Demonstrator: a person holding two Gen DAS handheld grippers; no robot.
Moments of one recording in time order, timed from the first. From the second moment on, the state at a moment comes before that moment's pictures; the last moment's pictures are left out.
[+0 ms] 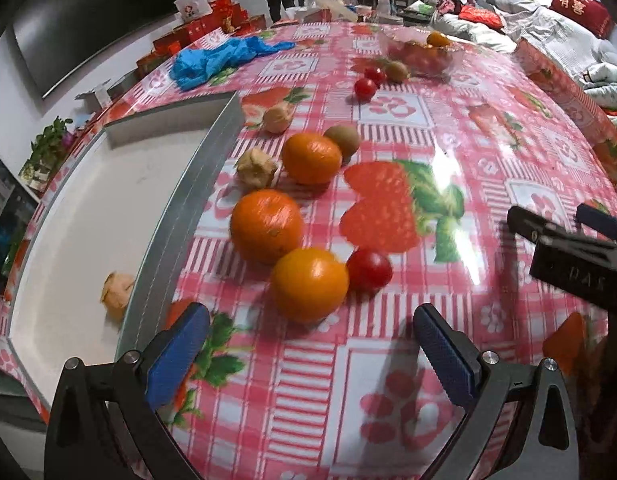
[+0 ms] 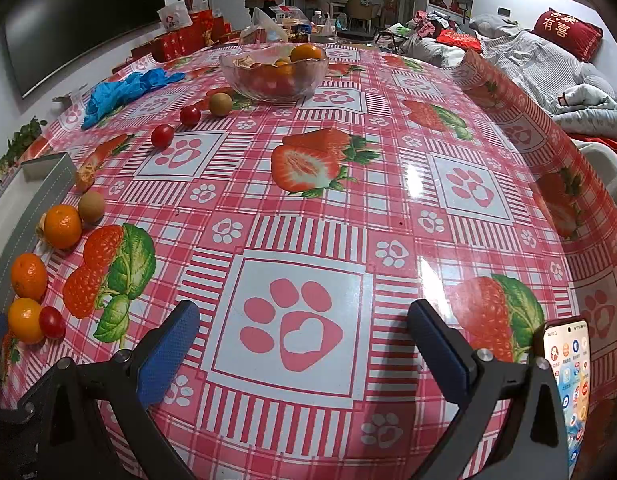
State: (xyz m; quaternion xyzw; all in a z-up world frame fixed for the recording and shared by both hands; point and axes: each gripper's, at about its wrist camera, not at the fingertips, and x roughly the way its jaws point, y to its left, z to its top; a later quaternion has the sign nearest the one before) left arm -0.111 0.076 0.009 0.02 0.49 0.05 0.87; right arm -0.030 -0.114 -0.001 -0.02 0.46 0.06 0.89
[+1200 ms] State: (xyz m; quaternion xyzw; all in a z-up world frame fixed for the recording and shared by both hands) left arm -0.088 0.087 0.014 -0.02 0.49 0.03 0.87; right arm -0.029 -0.115 -0.001 -0.02 0.46 0.06 0.89
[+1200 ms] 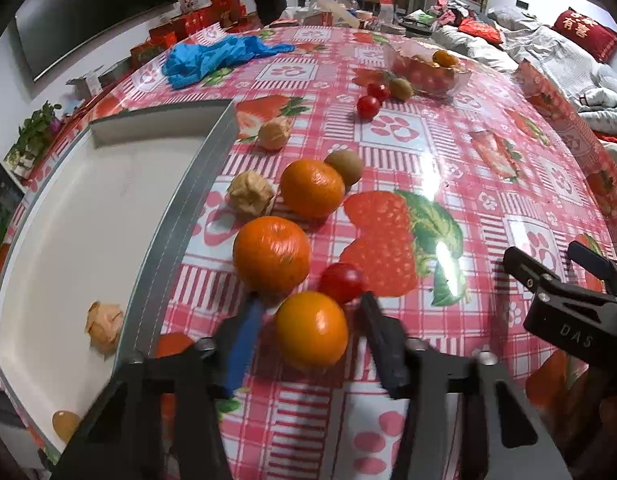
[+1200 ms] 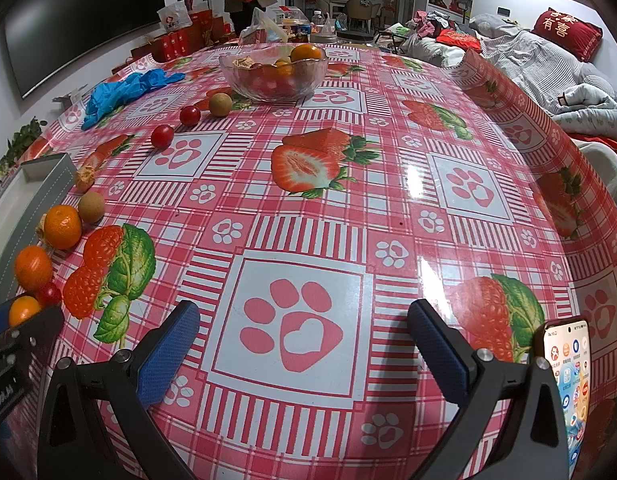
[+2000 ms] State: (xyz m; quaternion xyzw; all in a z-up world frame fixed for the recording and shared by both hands) left arm -0.102 0.086 0.016 -0.01 0.49 0.02 0.87; right arm -0.030 -0.114 -0.001 -0.02 0.46 0.06 0.89
